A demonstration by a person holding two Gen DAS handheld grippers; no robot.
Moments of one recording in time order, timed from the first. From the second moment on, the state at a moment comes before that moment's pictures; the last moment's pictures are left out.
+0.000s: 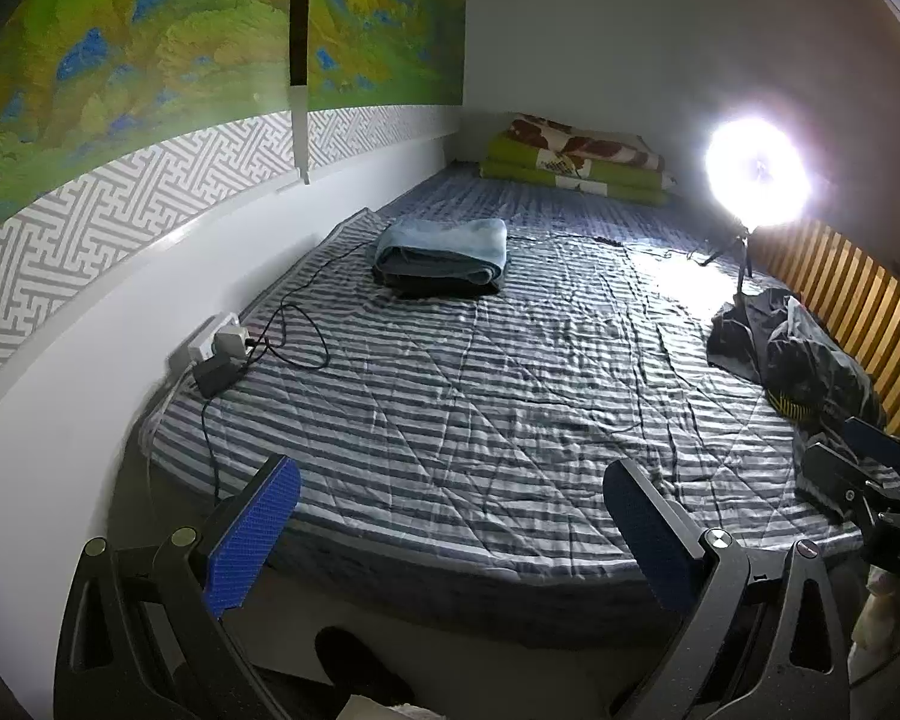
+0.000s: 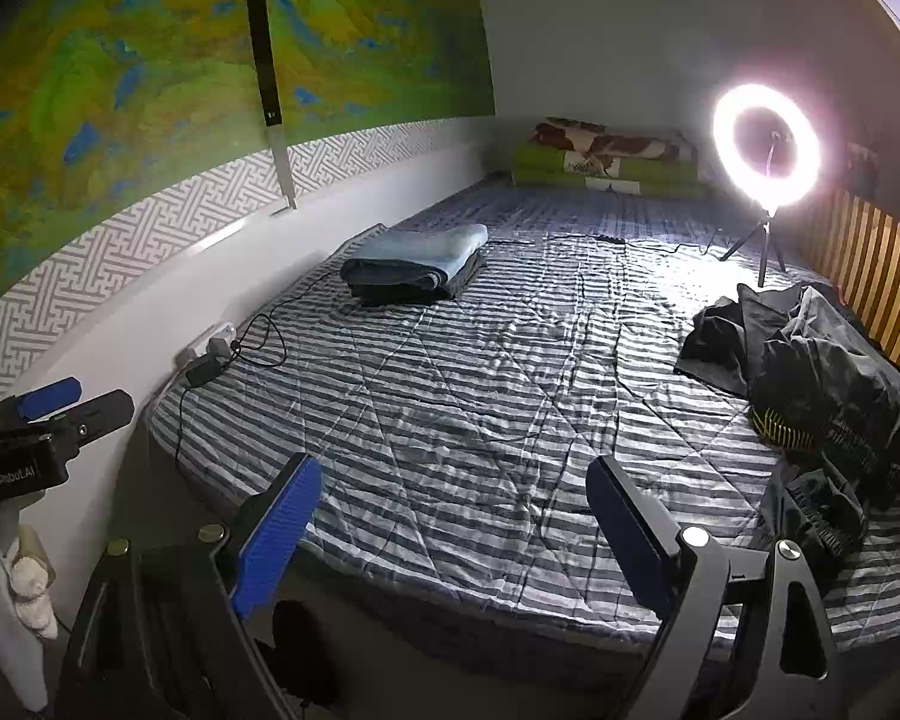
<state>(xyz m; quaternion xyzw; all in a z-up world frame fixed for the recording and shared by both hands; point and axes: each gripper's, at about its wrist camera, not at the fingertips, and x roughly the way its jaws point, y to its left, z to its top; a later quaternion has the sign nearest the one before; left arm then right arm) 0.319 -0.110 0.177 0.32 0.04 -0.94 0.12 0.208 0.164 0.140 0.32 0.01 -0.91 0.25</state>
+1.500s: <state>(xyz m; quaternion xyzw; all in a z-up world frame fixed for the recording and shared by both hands) 0.312 -0.110 0.165 0.33 0.04 -0.94 0.11 0.207 0.156 0.132 0.32 0.02 -0.91 0.25</state>
